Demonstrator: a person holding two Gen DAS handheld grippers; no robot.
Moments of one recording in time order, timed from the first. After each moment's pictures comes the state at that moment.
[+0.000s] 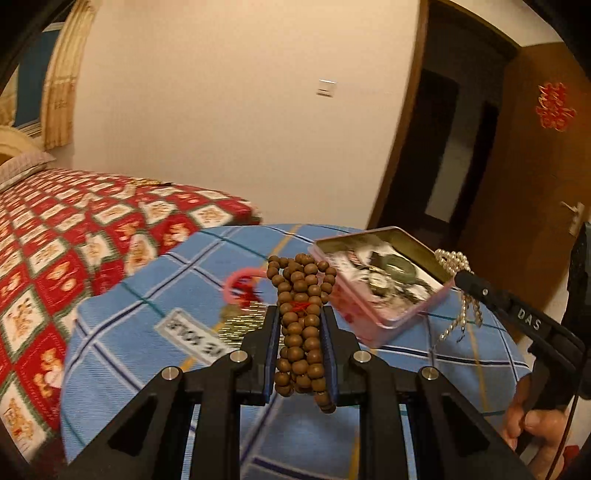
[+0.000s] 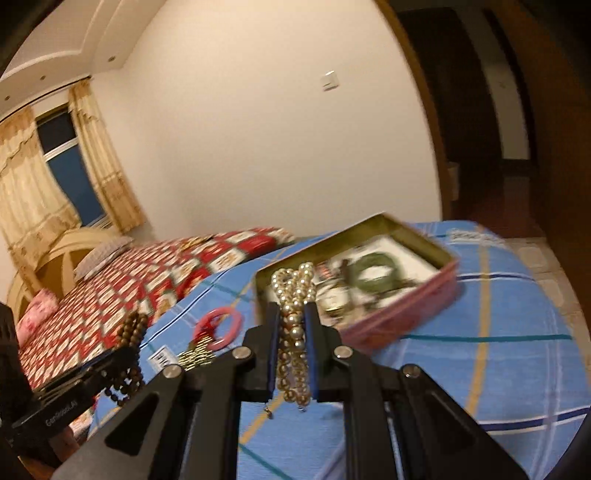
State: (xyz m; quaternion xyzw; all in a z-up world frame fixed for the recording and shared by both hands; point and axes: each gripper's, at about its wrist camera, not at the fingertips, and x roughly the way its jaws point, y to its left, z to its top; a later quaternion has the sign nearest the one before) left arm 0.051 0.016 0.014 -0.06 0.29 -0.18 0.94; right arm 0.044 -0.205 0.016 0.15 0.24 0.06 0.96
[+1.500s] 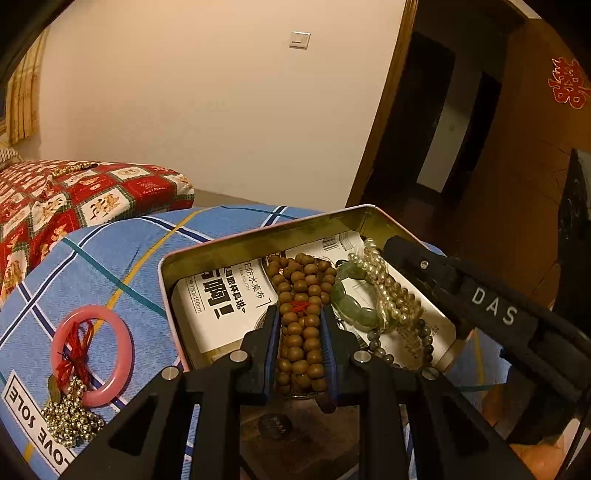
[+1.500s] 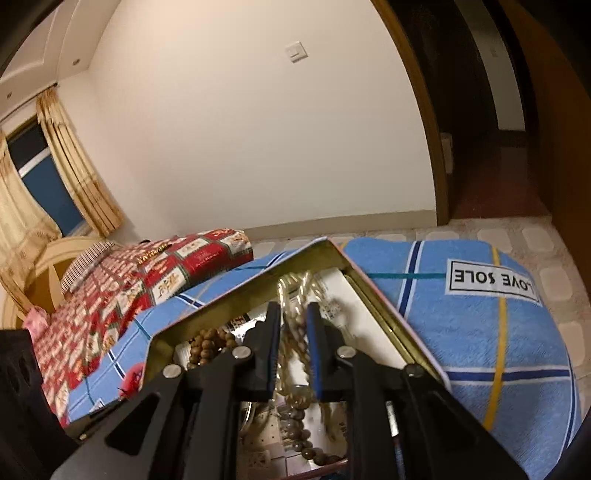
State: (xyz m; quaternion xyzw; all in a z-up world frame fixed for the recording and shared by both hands) left arm 0.168 -0.128 -0.021 -0.04 0.35 -0.20 0.91; right arm 0.163 -0.280 -0.007 0.17 0.29 0.06 0.94
